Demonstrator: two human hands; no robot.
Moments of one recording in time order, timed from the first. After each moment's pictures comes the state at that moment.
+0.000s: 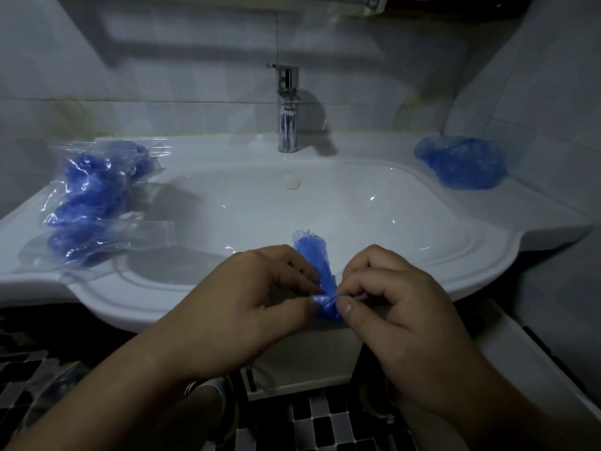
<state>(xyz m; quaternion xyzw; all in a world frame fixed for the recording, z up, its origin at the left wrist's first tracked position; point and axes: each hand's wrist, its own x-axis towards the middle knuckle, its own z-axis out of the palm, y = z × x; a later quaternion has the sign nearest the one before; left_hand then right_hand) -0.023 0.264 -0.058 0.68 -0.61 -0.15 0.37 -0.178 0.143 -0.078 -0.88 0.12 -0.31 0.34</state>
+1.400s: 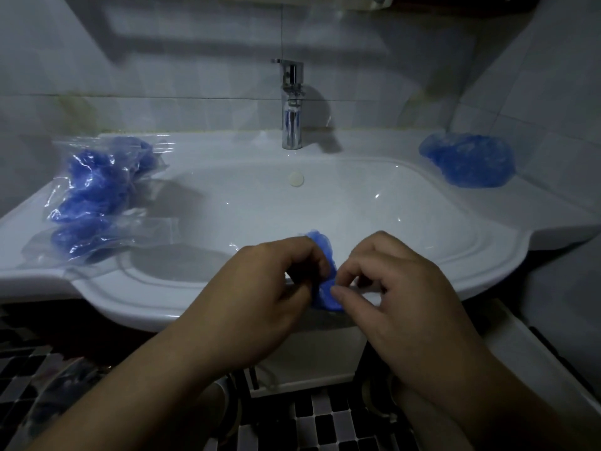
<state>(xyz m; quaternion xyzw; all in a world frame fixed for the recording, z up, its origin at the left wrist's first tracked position) -0.029 0.256 -0.062 0.73 -0.57 -0.07 0.38 -0.167 0.138 -0.078 -0.91 0.16 -0.32 0.21</state>
